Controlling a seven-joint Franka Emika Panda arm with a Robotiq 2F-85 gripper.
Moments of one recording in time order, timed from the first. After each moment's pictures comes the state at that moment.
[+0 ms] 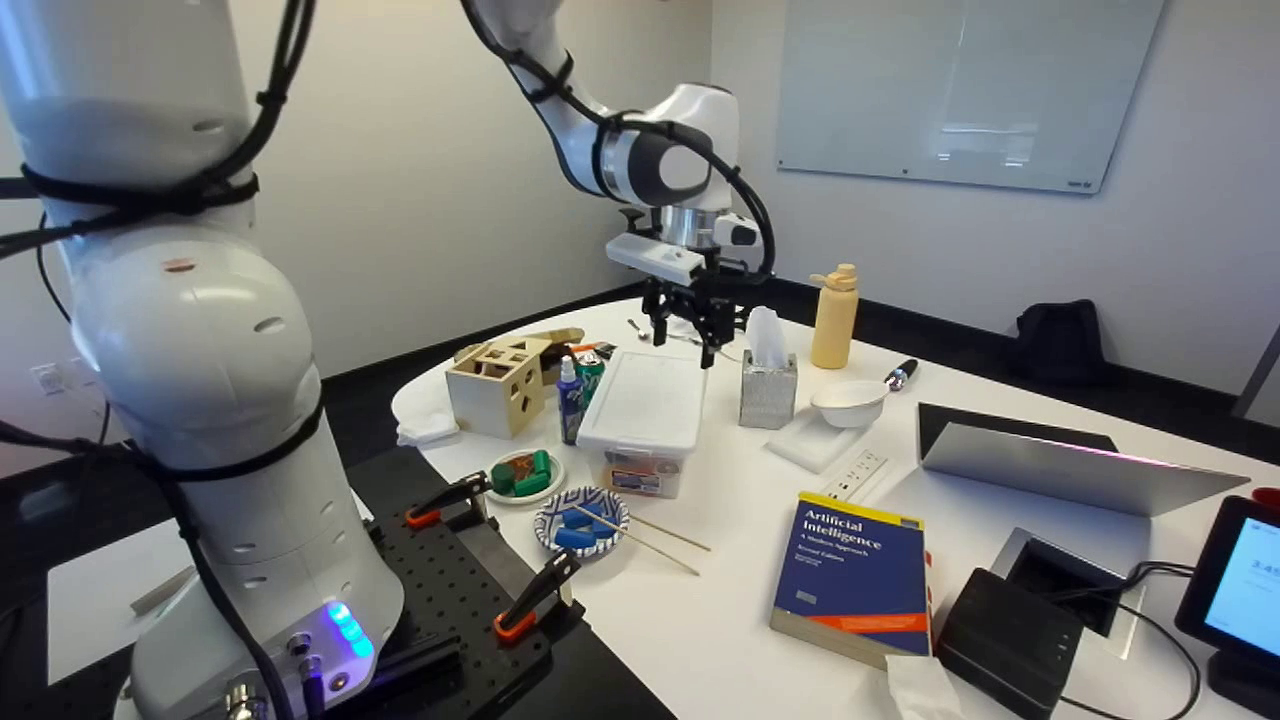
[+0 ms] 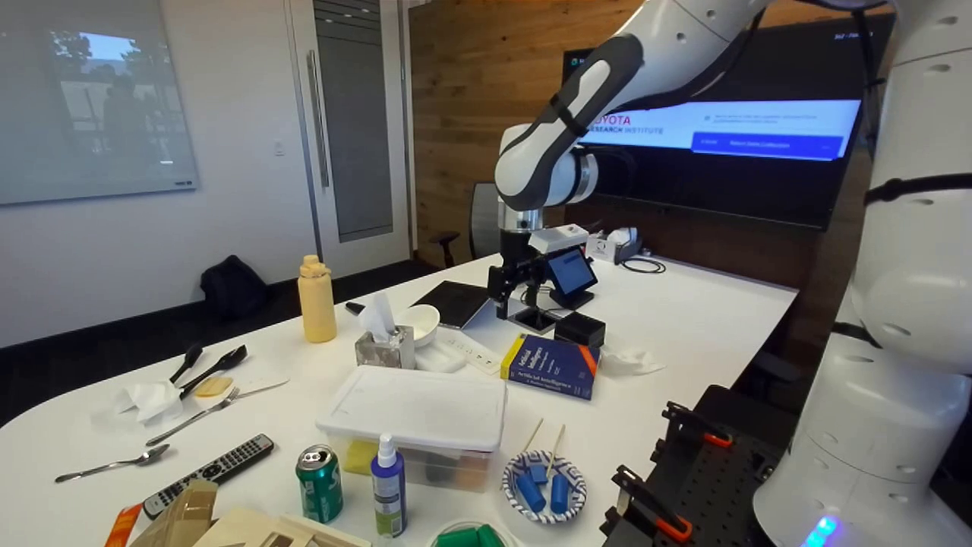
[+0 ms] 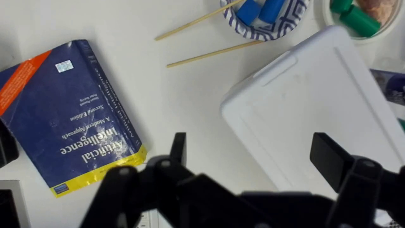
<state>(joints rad) -0.02 0.15 -0.06 -2.32 0.06 2.43 -0.11</state>
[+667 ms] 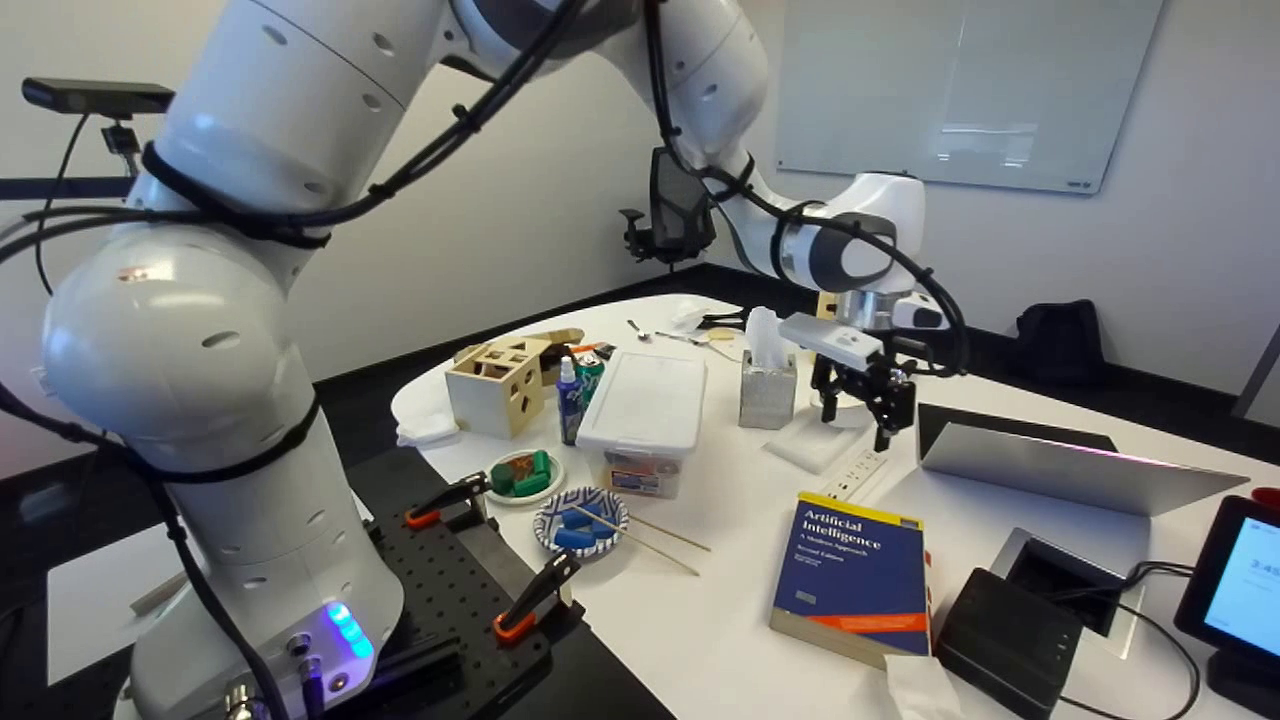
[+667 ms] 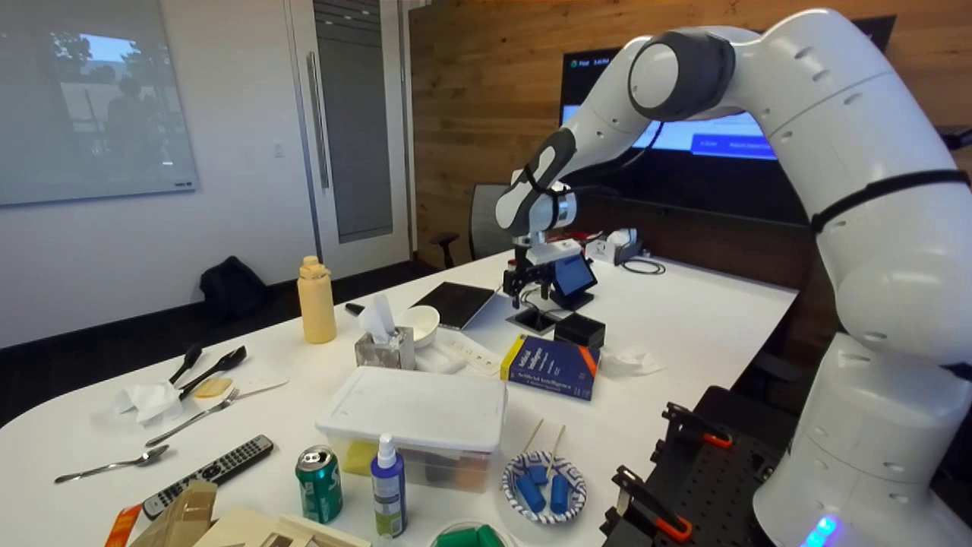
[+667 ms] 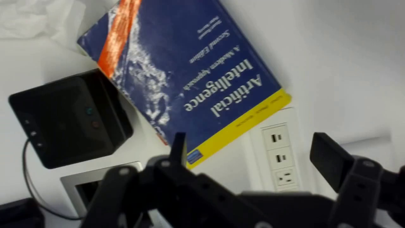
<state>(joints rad) -0.20 0.69 -0.18 -1.73 0.03 2.39 -0.07</state>
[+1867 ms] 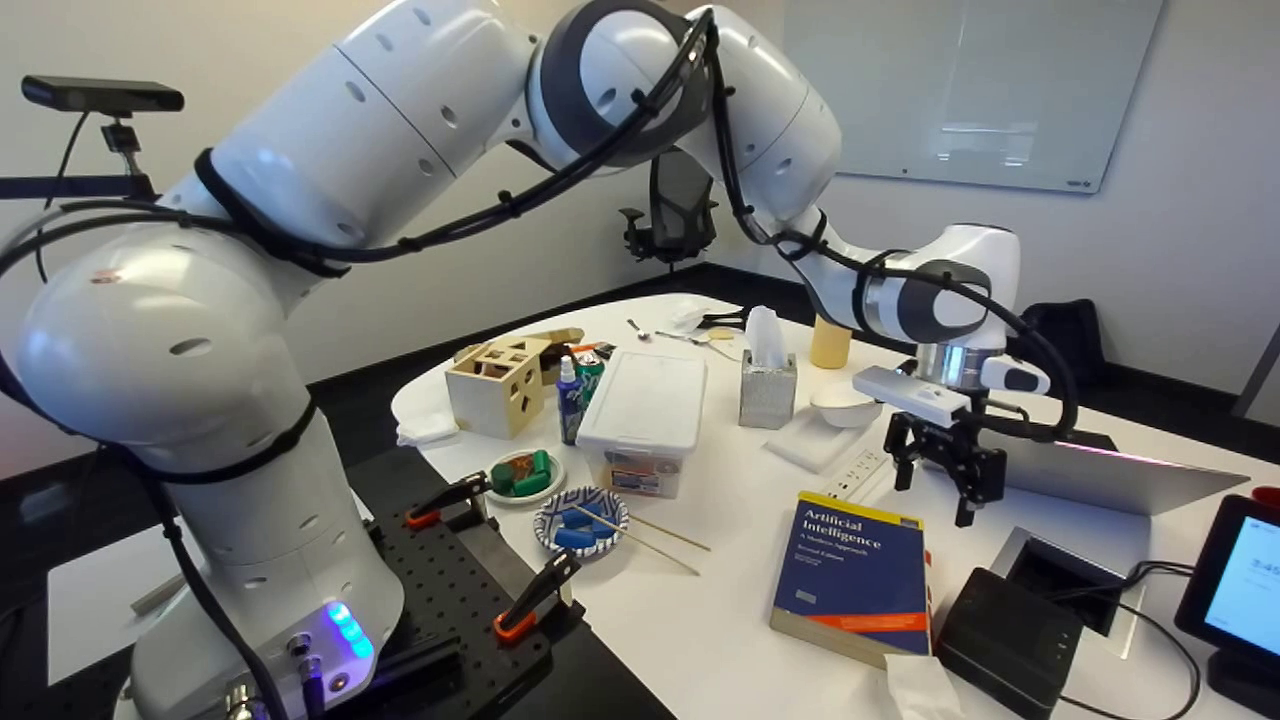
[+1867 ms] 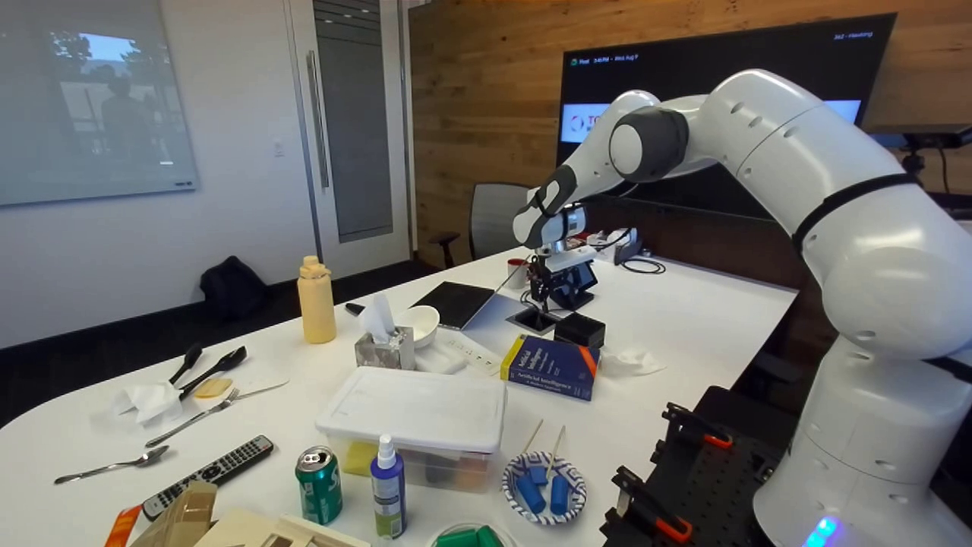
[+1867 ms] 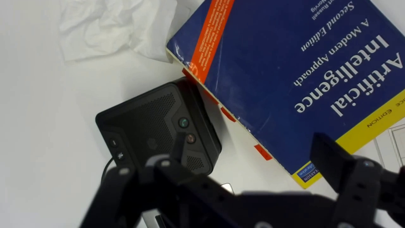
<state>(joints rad) -0.31 0.95 -0.25 -1.38 -0.01 2.22 -0.03</state>
